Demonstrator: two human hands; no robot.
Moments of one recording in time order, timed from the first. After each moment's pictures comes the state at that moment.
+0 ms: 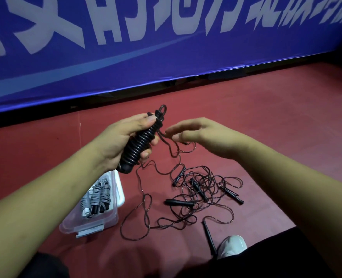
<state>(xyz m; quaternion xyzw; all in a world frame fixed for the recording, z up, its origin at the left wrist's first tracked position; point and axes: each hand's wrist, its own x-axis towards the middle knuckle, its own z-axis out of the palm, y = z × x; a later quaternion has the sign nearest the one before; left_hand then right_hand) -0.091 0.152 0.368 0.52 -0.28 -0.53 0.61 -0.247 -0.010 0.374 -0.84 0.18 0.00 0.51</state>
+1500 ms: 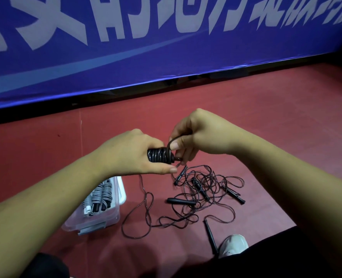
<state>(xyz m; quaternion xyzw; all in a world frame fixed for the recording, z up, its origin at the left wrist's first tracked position) -0.087 0.165 0.361 0.74 -0.64 -0.13 0.13 -0.236 0.017 0.396 -0.86 0.14 0.03 0.49</state>
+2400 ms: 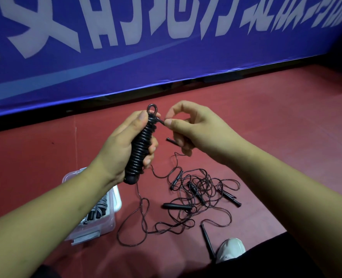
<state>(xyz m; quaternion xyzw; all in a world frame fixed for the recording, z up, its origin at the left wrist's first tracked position) -0.111 0.149 0.361 0.47 -0.32 -0.45 0.69 -0.247 0.018 0.399 -0.77 0.18 -0.16 0.60</state>
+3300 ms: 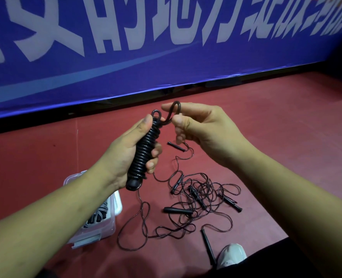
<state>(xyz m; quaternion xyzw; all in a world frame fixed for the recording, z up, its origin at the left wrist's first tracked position) -0.107 0.150 0.360 0.45 -0.27 -0.54 0.66 -0.245 0.021 0.403 -0.67 0.09 -0.23 0.70</state>
